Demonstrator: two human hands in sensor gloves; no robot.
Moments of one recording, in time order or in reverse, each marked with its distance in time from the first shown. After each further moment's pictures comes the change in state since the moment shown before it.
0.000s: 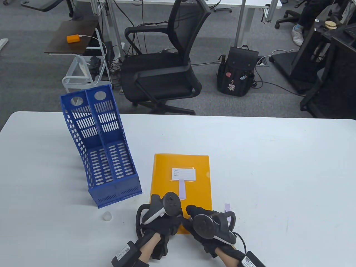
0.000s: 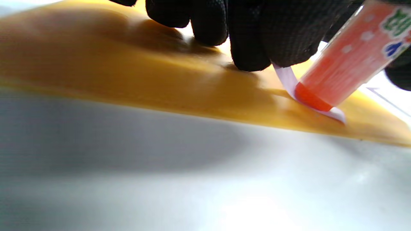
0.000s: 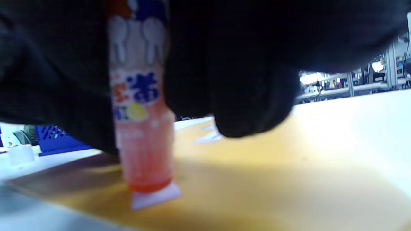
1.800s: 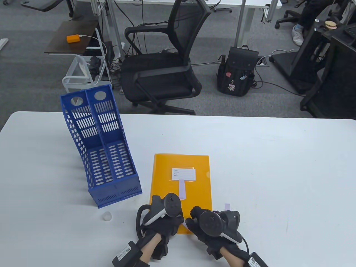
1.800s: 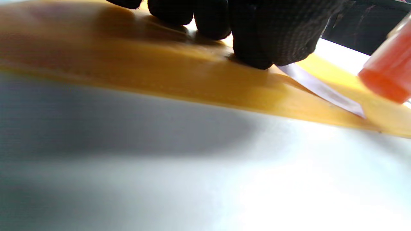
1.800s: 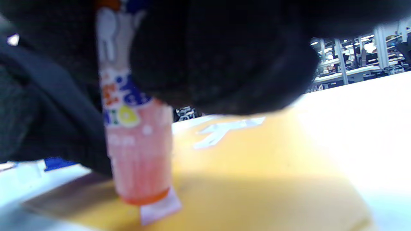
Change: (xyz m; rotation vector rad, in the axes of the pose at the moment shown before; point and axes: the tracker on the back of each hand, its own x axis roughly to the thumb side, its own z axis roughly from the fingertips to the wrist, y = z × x) left_hand 0.000 -0.003 -0.001 0.010 0.011 0.006; right_hand -0.015 -0.017 0.005 0.000 0.041 -0.076
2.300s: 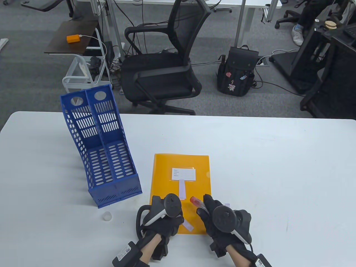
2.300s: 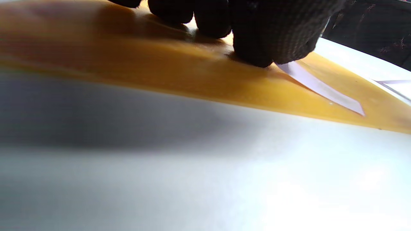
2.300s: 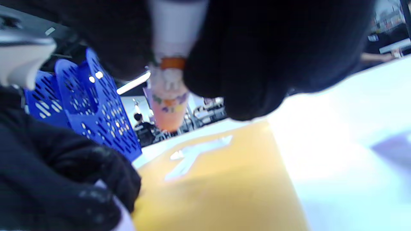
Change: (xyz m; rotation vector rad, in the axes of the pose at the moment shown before) left_hand 0.000 -0.001 0.001 0.000 0.001 -0.003; right_hand -0.025 -0.009 0.002 -0.036 0.181 -0.093
